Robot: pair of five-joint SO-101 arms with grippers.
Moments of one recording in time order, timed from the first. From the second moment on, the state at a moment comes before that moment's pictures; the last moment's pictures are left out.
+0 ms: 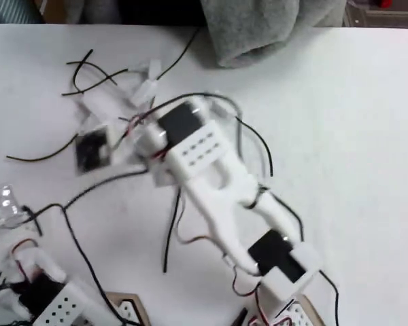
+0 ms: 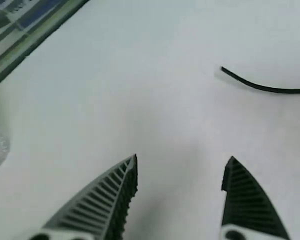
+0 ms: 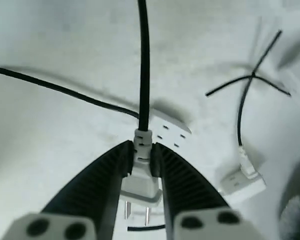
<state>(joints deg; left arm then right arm) -60.4 -103.4 95.1 48.6 -21.8 -44.0 8.2 -23.2 98.3 64.3</state>
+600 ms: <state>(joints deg) -71.4 -103.4 97.1 39.3 -30.9 -54.9 29.7 -31.2 88.7 48.0</state>
